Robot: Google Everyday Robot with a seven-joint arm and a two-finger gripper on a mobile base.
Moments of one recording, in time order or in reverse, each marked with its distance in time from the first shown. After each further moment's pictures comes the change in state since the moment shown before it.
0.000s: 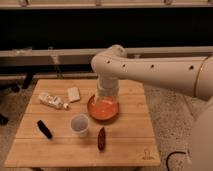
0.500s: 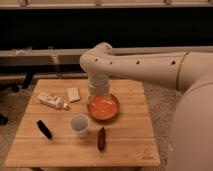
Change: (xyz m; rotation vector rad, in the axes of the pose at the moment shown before) arm -0.019 0.031 0.003 0.005 0.005 -0.023
